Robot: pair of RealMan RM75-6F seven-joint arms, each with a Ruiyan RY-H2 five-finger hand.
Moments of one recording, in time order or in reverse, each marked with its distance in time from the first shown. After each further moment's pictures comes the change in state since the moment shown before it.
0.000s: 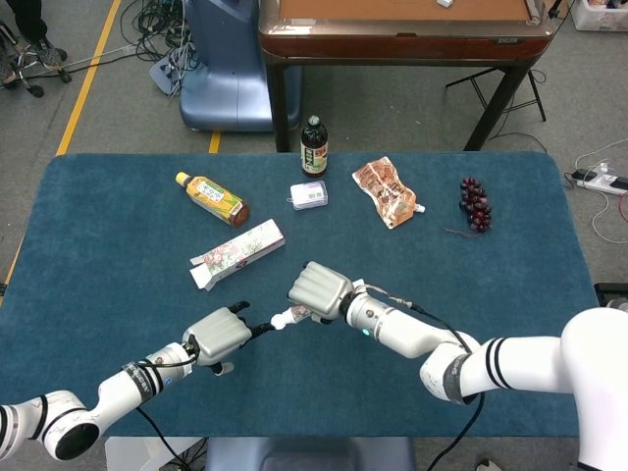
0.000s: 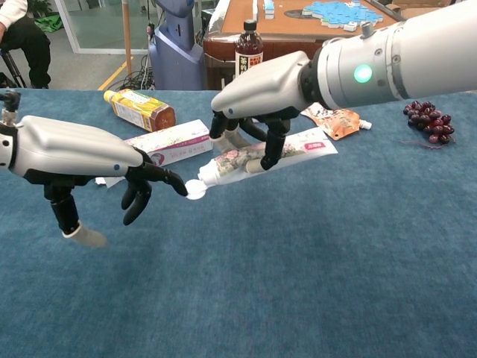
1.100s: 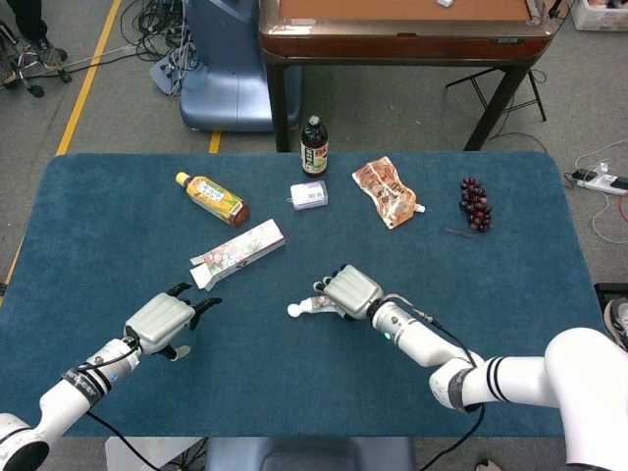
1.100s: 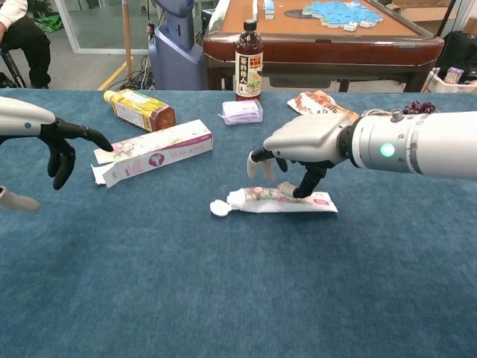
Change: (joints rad) left arm 0.182 0.137 0.018 0.009 0.073 0.149 -0.155; right arm -0.218 -0.186 -0.024 0.203 -0.022 0.111 -0.004
